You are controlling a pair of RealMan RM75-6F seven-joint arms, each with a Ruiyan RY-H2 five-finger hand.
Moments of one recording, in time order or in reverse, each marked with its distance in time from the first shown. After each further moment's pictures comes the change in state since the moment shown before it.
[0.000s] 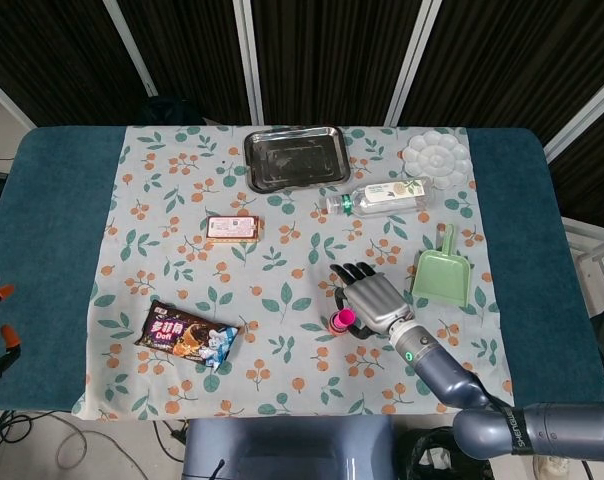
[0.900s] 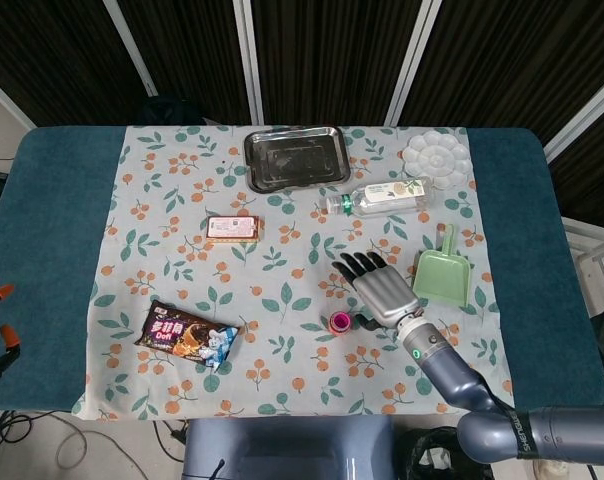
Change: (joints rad) left arm -0.001 0.000 0.000 0.001 0.001 -0.002 -0.003; right arm -0.026 0.026 -0.004 -0.032 -0.018 0.120 -0.019
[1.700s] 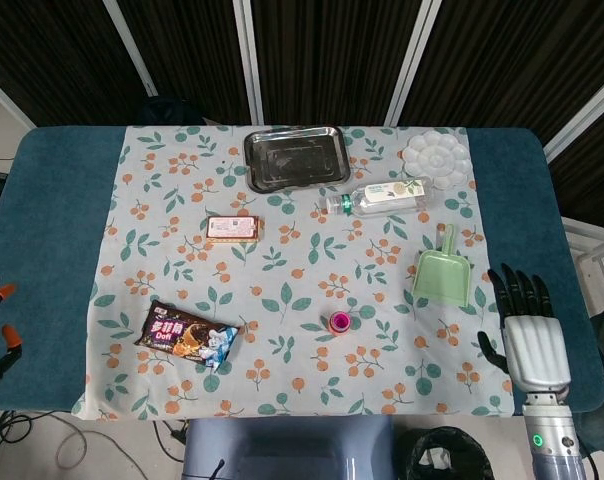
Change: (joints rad) left arm 0.003 0.001 0.004 -0.009 0.020 0.014 -0.005; right arm -0.583 0.013 -0.263 0.028 -0.523 0.761 0.105
